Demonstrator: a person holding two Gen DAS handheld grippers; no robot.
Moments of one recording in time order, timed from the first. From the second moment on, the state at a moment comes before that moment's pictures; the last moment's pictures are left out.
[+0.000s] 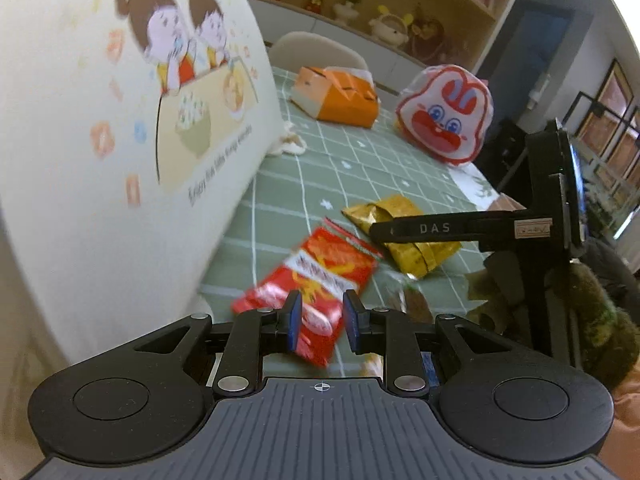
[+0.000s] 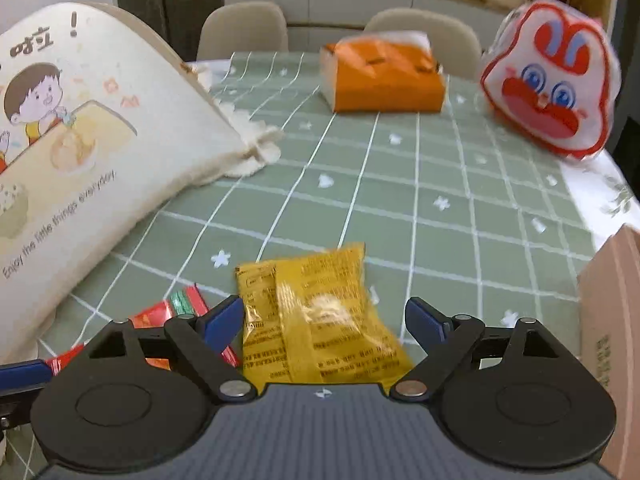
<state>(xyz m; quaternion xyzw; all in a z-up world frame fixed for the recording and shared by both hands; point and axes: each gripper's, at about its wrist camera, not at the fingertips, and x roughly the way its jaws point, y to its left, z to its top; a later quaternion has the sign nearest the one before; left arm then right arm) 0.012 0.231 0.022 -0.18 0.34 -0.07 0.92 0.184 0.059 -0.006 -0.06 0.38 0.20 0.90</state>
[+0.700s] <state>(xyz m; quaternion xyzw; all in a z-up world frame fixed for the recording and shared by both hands) -0.027 0.187 0.026 -0.19 0.35 -0.15 0.90 0.001 -0.081 -0.022 -0.08 0.33 0.11 0.94</state>
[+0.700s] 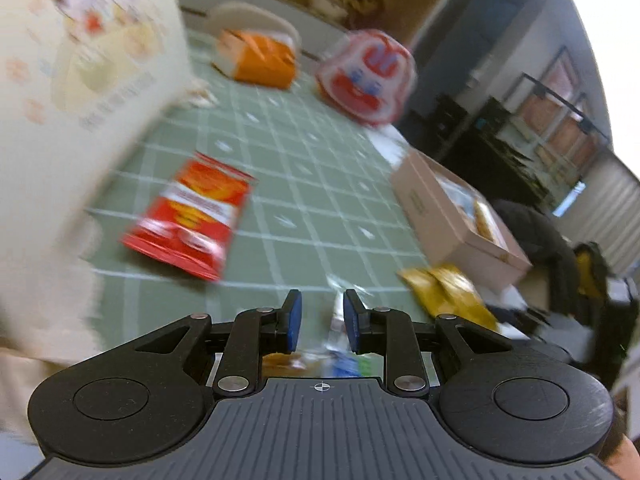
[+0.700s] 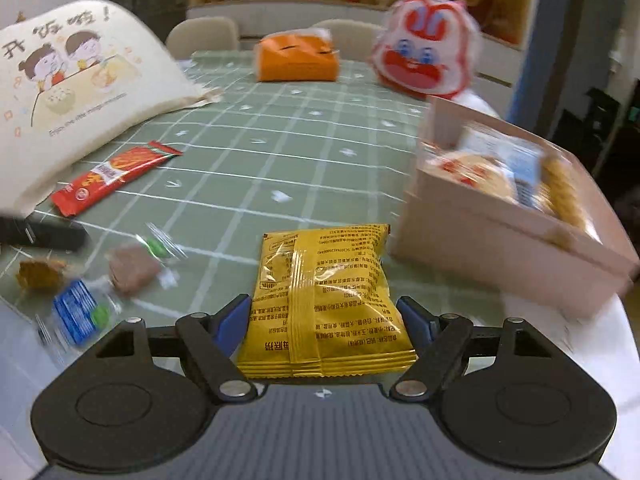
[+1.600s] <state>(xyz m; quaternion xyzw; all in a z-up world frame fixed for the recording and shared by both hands) -0.083 0.137 0.012 -0.03 0.36 -0.16 0.92 -0.035 -0.106 -0.017 -0.05 0.25 0.04 0.97</state>
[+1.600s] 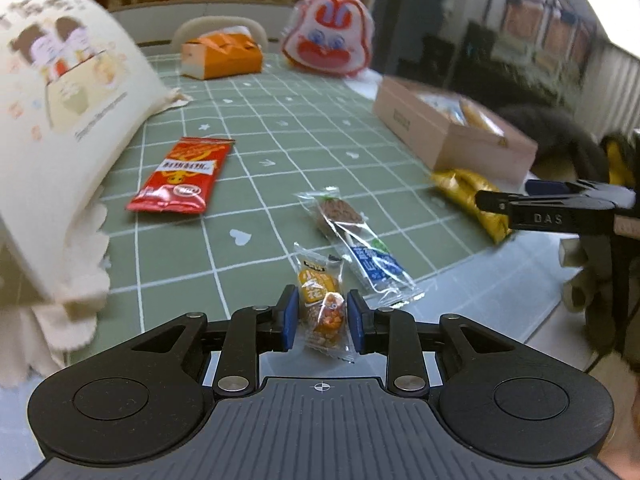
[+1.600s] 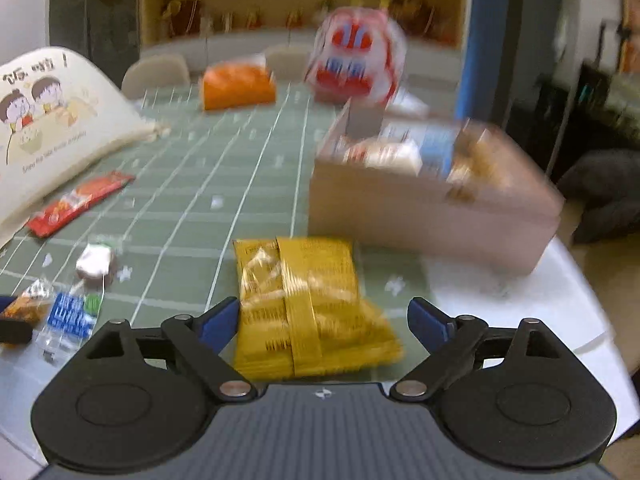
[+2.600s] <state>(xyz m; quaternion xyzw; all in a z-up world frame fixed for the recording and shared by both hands) -0.095 0.158 0.011 -0.08 0.34 -0.12 0.93 -0.037 -0.018 -0.013 -0.09 0.34 0.20 0.92</state>
